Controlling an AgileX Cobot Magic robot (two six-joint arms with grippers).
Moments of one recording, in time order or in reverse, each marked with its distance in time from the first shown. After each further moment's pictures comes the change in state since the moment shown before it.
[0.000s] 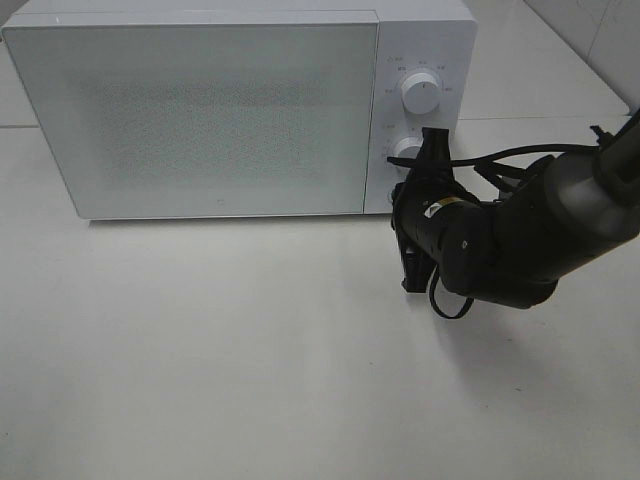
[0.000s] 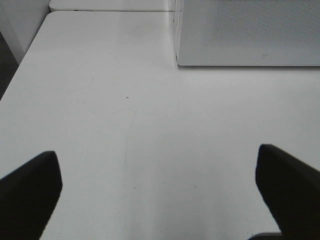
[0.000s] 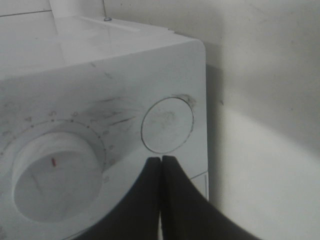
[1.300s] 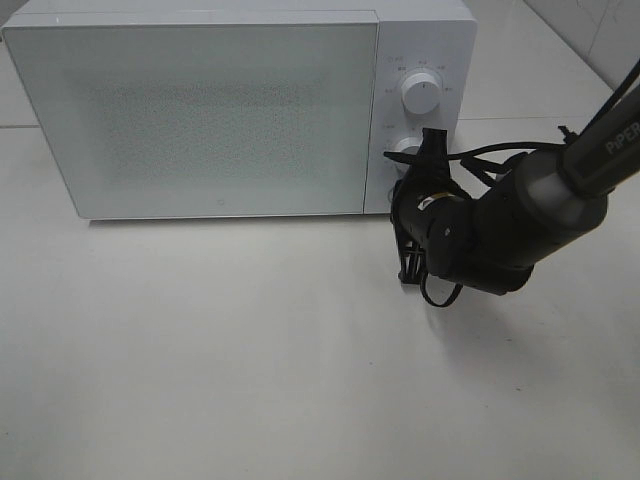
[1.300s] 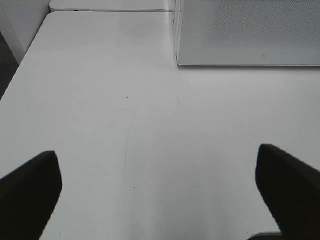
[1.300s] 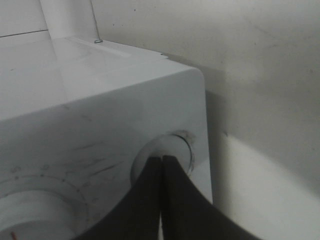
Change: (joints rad) left arm 0.000 0.000 0.000 0.000 0.000 0.000; right arm -0.040 0.088 -0.098 0.026 0.014 -0.005
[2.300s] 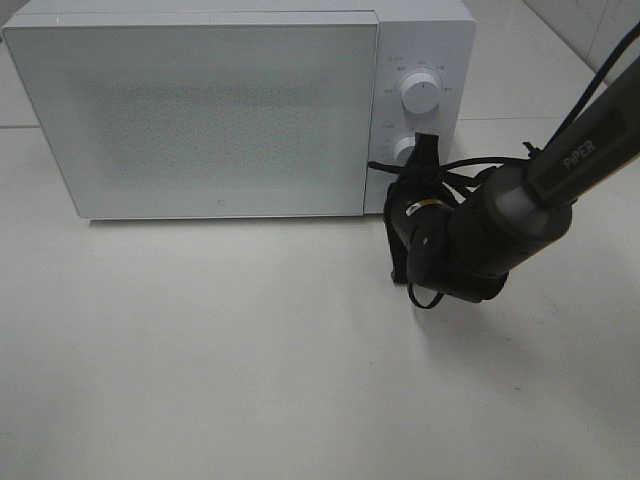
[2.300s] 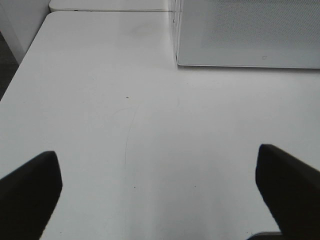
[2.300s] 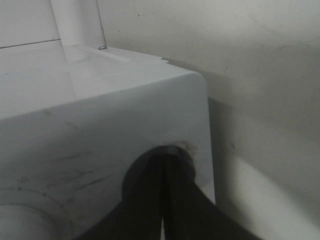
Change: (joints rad) left arm 0.000 0.000 0.000 0.000 0.000 0.000; right arm 0.008 0.083 -0.071 0.052 -0.075 -0.022
